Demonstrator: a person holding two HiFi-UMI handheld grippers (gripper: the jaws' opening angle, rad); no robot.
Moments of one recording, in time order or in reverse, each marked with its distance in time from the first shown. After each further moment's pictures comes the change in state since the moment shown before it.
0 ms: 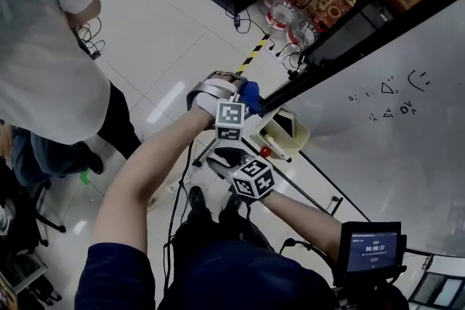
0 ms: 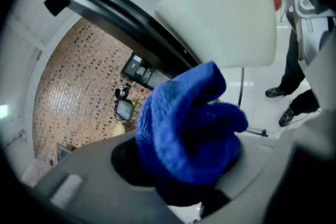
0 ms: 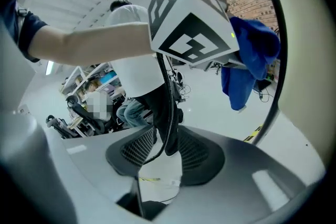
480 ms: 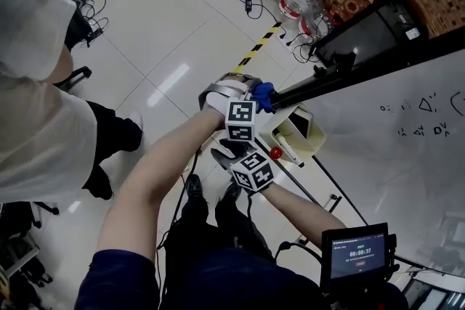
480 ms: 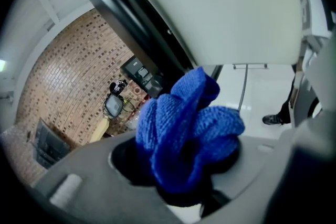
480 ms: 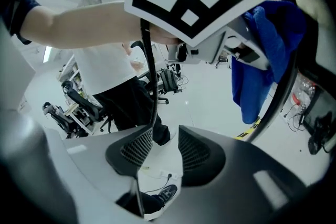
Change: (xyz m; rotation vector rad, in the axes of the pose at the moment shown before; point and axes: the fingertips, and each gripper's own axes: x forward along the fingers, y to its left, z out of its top) left arm 0.037 -0.043 0.017 -0.218 -0.117 -0.073; right arm 0.037 -0.047 -0.049 -0.066 0.105 -0.035
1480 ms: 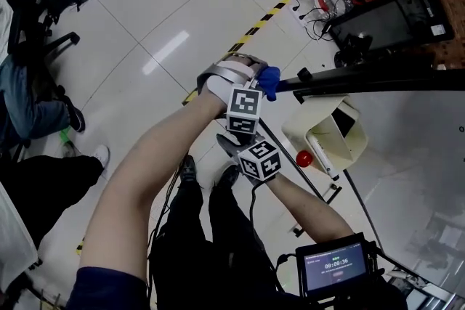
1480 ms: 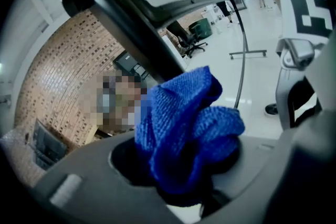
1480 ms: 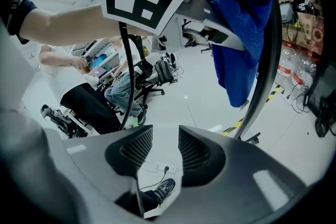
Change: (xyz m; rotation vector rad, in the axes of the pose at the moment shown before) left arm 0.064 -0.058 -0.052 0.046 0.028 0.008; right arm 0.054 -0.059 -0.095 0.075 0.046 0.007
